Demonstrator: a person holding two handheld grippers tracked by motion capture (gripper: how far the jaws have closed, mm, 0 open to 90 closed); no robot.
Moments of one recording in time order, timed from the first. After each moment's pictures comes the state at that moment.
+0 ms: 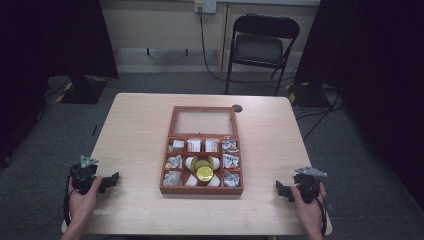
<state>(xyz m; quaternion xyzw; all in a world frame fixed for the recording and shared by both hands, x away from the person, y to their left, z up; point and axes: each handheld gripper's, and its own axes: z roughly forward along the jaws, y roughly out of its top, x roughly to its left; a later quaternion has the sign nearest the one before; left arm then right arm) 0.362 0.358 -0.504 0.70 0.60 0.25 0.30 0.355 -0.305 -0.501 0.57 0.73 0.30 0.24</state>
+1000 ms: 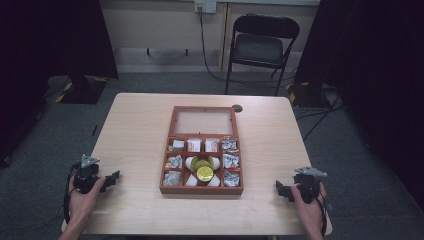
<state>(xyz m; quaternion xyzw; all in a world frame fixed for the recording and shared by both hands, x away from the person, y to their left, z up) 0.360 0.355 -0.499 0.71 0.58 0.23 0.32 0.355 -0.305 -0.501 0.57 0.73 0.30 0.24</state>
